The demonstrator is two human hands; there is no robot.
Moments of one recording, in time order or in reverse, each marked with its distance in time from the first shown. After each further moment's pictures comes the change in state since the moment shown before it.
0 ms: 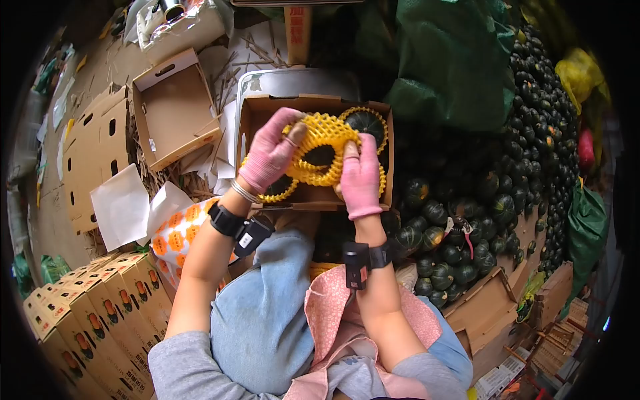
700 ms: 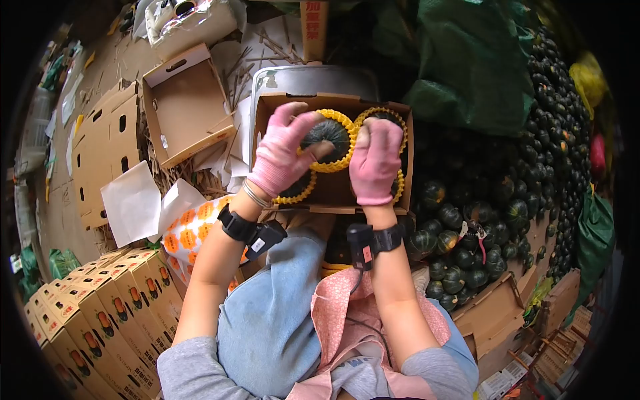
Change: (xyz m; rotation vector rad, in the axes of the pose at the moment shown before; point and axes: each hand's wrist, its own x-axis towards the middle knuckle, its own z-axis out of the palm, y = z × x) left_hand -0.001 0.018 -0.014 0.736 0.001 0.338; right_hand 0.035 0.018 0.017 -0.439 0.331 -0.795
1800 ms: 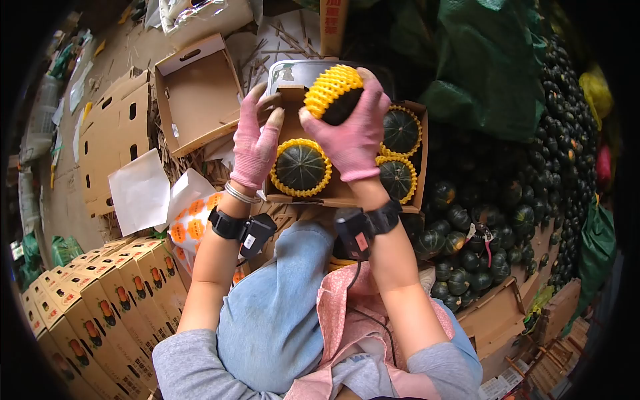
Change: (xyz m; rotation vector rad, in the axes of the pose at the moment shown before) left_hand -0.017 -0.015 -0.038 -0.541 0.226 -0.424; right_hand 0.035 -0.064 0.028 0.224 -0.125 0.178
